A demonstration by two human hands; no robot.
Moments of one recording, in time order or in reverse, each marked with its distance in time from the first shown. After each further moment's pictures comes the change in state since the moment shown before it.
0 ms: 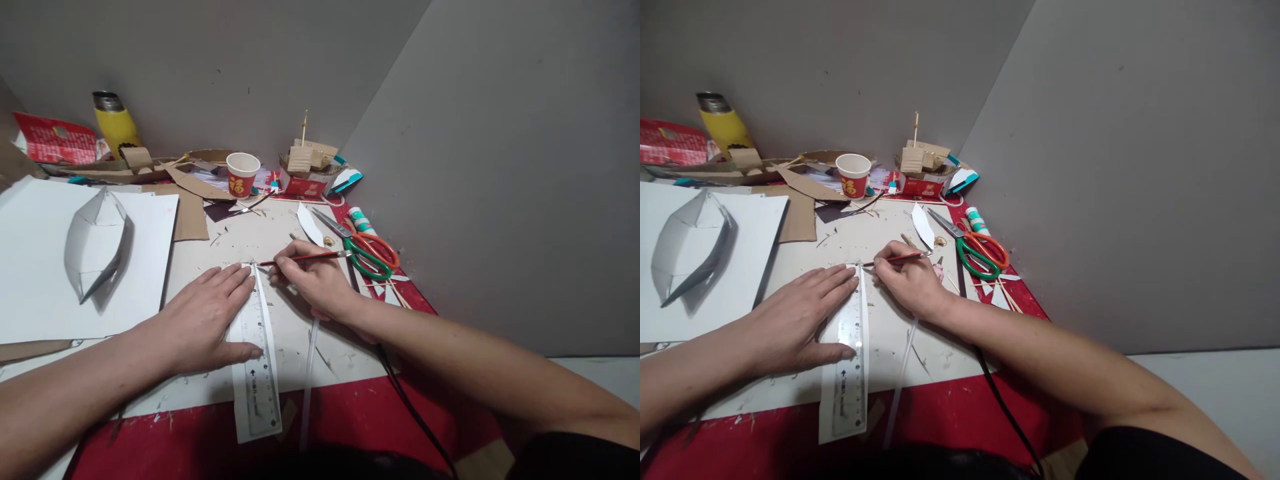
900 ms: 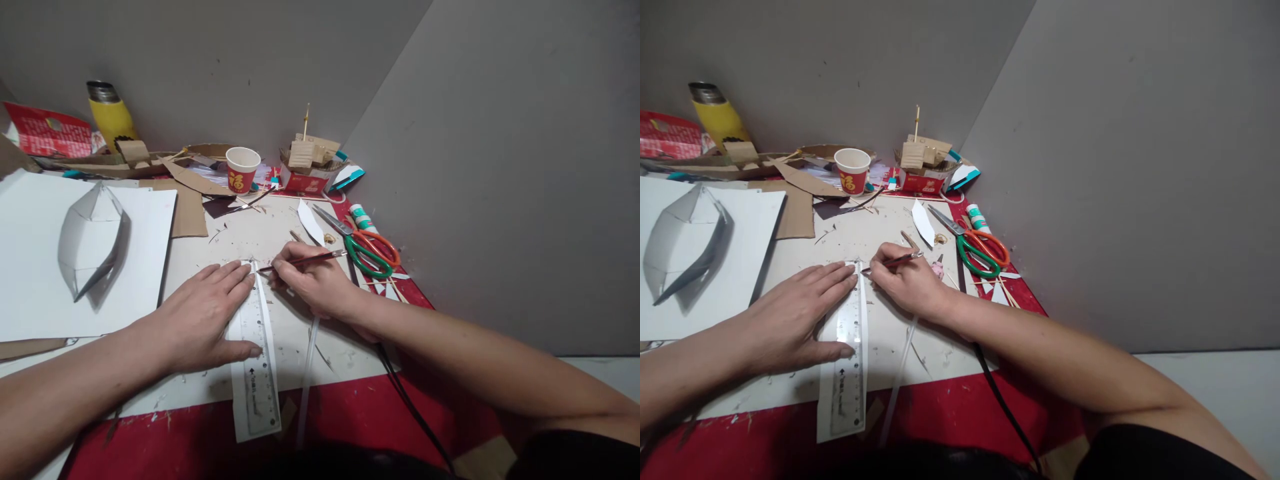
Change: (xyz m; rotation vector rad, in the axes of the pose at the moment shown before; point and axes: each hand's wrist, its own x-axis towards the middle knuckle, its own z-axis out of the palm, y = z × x) left_hand 0.001 0.000 -0.001 0.000 0.002 0.009; right_hand 0.001 0.004 -0.006 -0.137 -0.150 -0.112
